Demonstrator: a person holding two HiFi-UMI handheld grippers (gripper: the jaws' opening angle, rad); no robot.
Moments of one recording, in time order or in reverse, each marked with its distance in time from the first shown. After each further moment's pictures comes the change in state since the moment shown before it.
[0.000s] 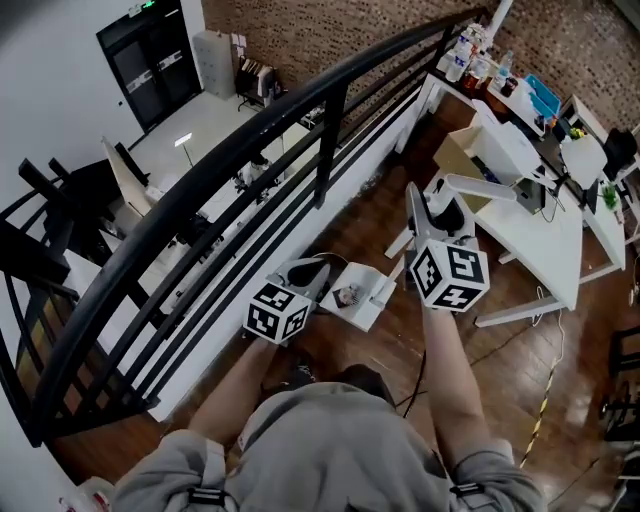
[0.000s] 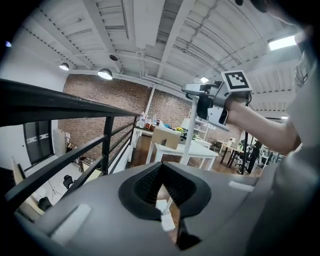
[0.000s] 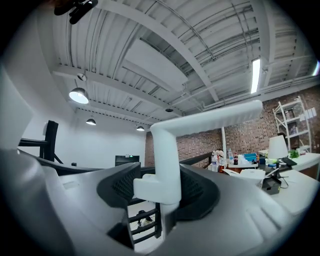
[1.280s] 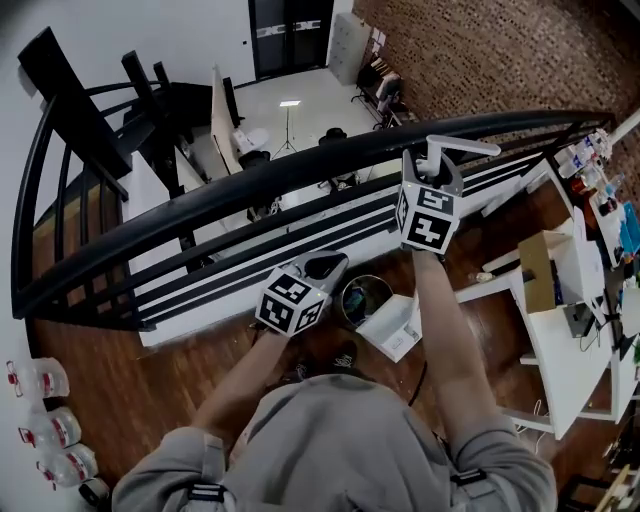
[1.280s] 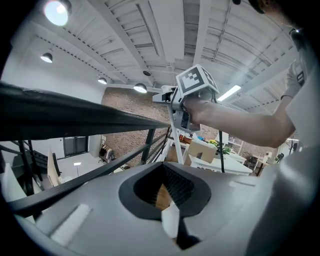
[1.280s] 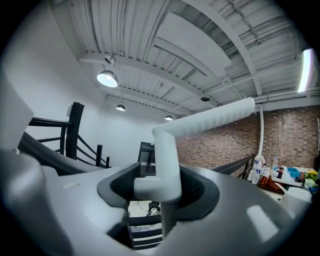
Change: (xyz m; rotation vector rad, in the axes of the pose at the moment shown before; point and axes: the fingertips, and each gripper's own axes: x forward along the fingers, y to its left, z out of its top) left arm -0.077 0.110 0.017 -0.144 -0.133 0.361; right arm 0.213 0.194 -0.035 -0.197 0.134 0.297
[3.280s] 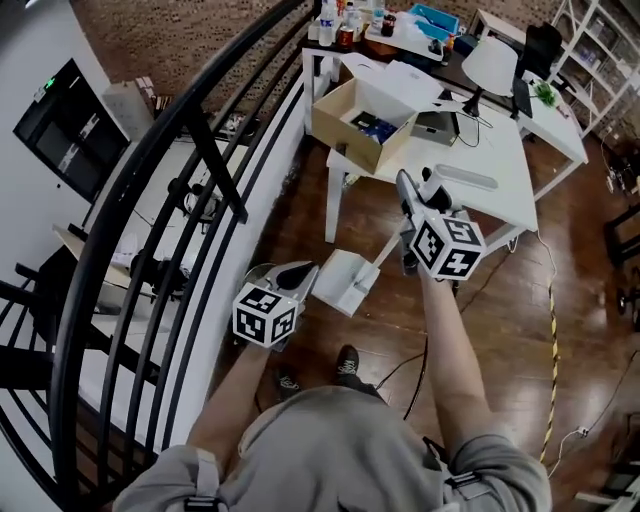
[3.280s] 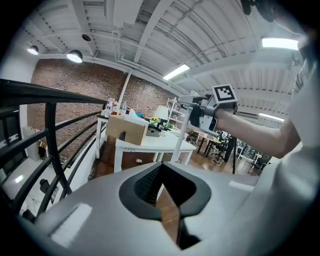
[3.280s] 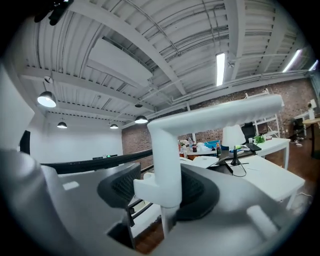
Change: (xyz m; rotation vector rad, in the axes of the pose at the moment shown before) left arm 0.125 -0.344 -0.078 0.231 0.280 -0.623; right arm -0.435 -0.352 -0.146 0.399 -0.062 -0.542
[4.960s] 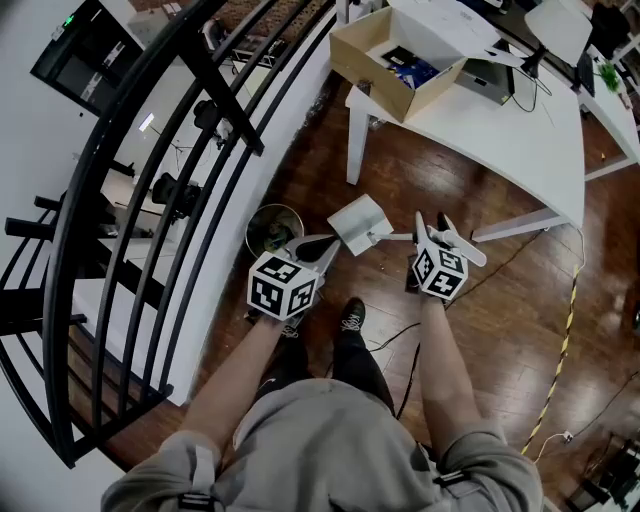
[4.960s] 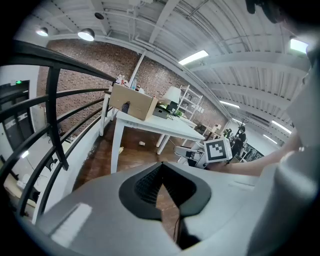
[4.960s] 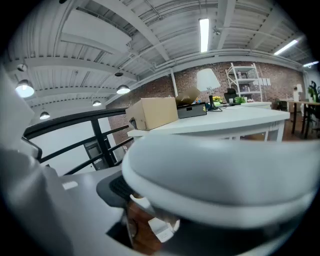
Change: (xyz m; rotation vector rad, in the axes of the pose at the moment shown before) left arm 0.082 0.001 -0.067 -0.162 0.161 0.066; right arm -0.017 -0.114 -0.296 0.126 0.346 -0.137
